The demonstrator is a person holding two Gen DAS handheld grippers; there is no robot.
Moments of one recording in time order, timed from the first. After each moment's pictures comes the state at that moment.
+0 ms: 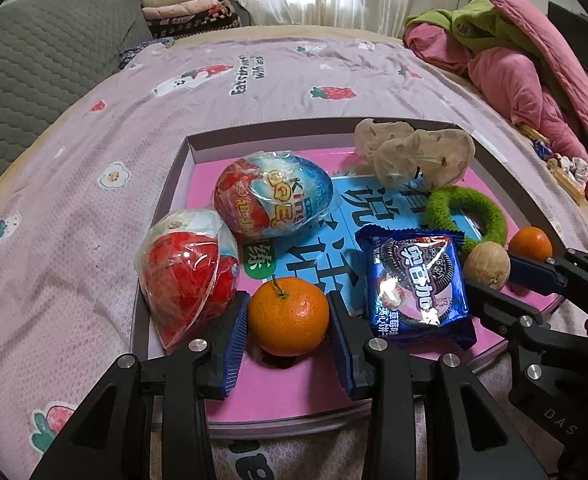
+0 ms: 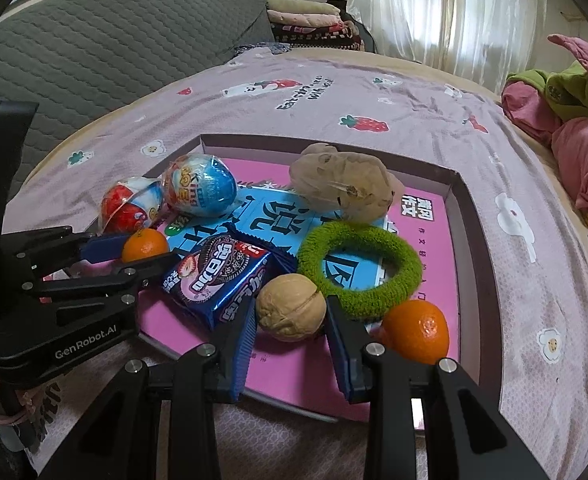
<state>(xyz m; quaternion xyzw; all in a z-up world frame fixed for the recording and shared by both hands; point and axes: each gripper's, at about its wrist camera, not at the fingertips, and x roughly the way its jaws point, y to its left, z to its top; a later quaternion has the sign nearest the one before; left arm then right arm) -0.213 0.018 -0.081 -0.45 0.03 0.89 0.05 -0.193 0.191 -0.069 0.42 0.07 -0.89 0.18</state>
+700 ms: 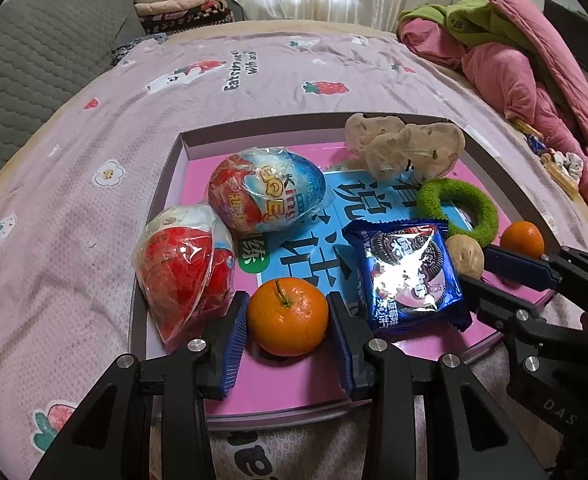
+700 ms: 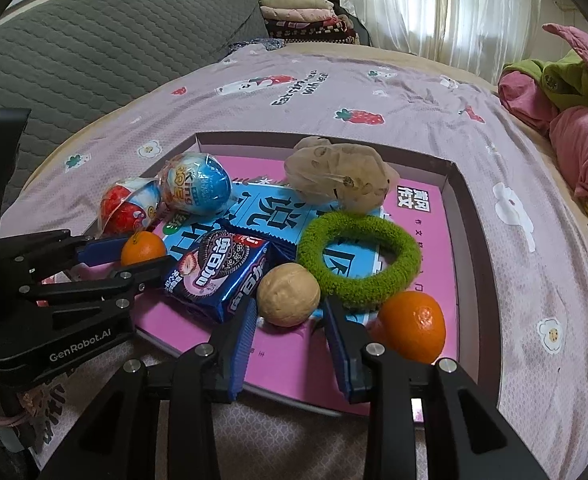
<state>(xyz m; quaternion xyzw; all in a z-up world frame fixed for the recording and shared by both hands) -0.211 0.016 -0.079 -0.46 0.02 0.89 0.07 -0.192 0.194 -0.067 0.43 0.06 -0.89 0.18</state>
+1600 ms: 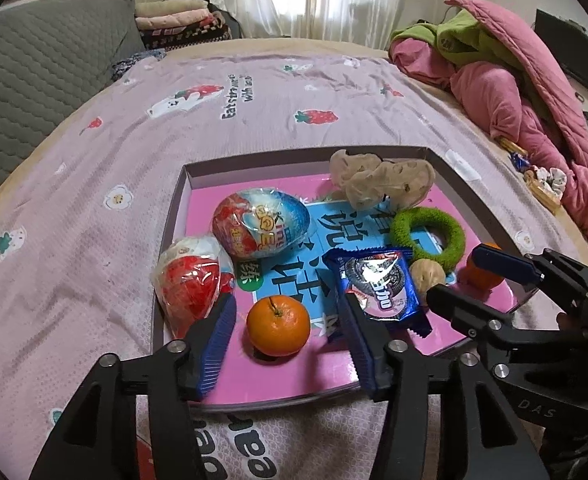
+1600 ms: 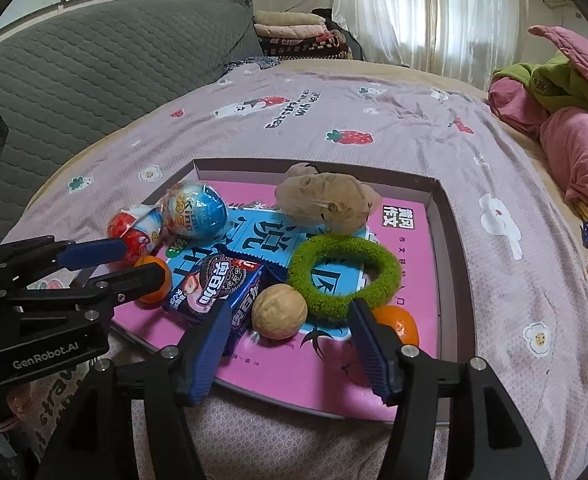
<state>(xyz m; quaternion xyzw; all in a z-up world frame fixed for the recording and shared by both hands) -0.196 0.017 -0.044 -0.43 0.01 0.90 0.08 -0.188 0.204 -0.052 0.40 0.04 -0.90 0.17</state>
